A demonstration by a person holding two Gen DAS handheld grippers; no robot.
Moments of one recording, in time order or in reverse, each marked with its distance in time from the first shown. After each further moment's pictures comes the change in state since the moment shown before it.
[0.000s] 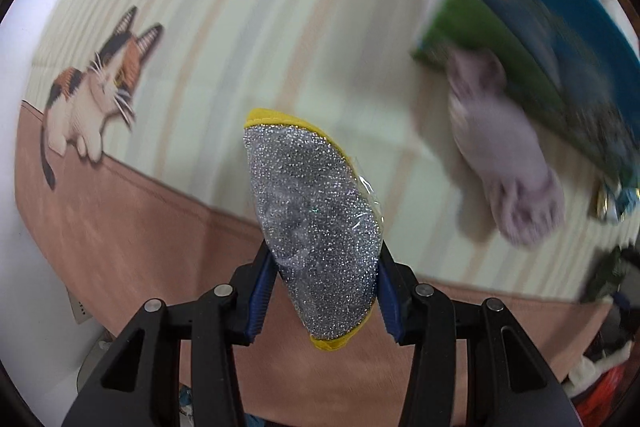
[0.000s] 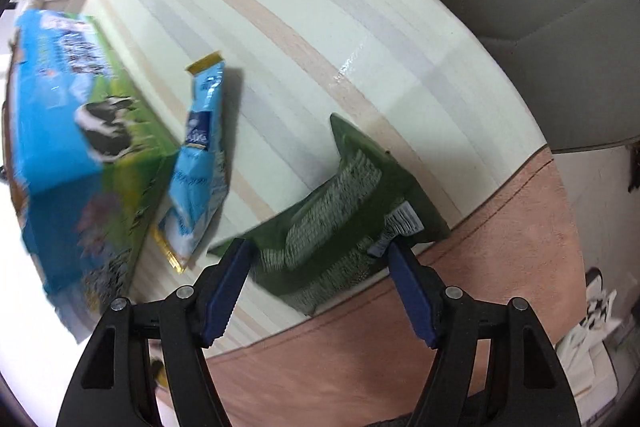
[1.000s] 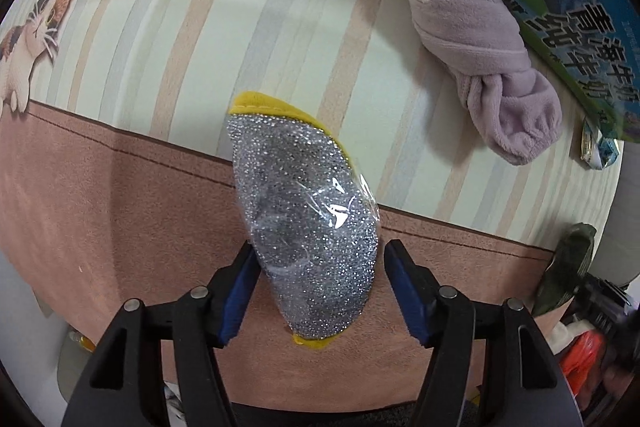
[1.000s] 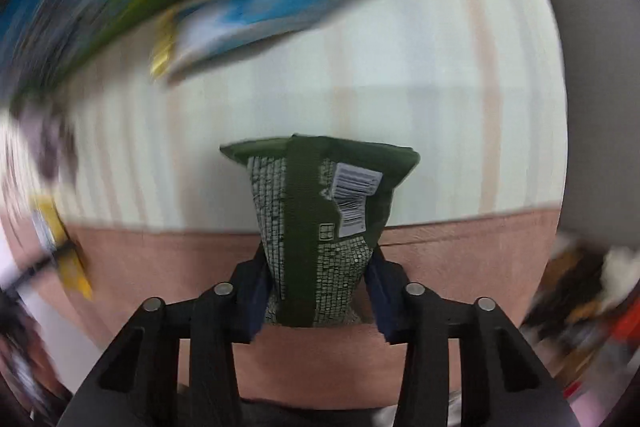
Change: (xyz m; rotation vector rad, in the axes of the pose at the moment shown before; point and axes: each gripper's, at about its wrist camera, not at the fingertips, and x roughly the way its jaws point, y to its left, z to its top) left arm 0.039 0.001 0.018 0.035 0.145 -0.163; right arm 0.024 0.057 -0.093 -0.776 0.082 -0.331
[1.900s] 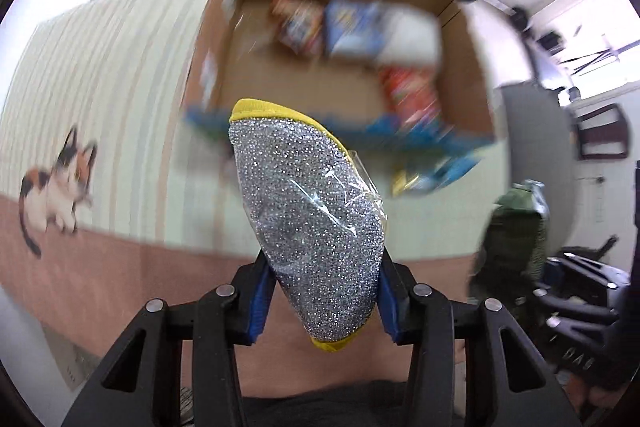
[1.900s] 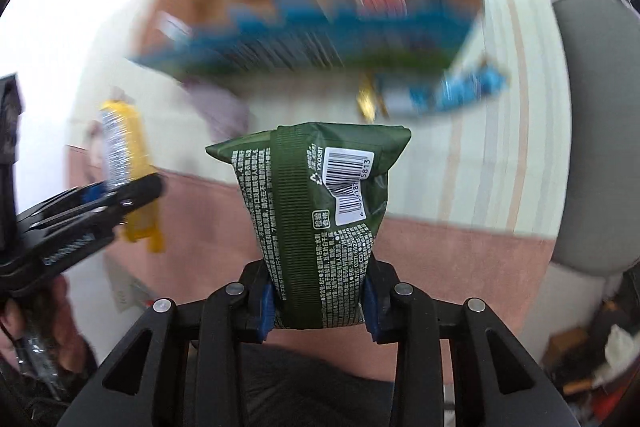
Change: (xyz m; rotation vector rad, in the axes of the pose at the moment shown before) left arm -0.202 -0.119 0.004 0.240 -0.283 -0.120; right arm -0.171 0.075 -0.021 -0.134 -0.224 0.236
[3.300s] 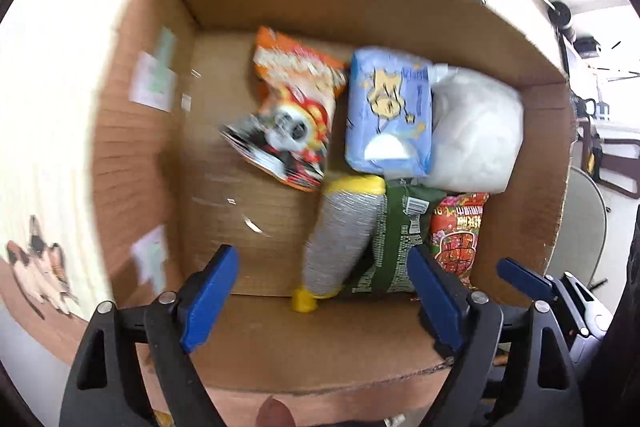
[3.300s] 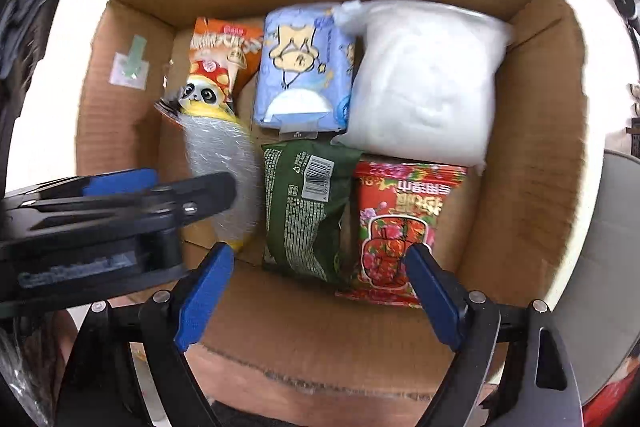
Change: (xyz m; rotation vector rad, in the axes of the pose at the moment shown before) left arm 0.102 0.023 0.166 -0.094 0.203 0.063; right arm 0.092 -0.016 0.216 -0.003 0.134 -0.105
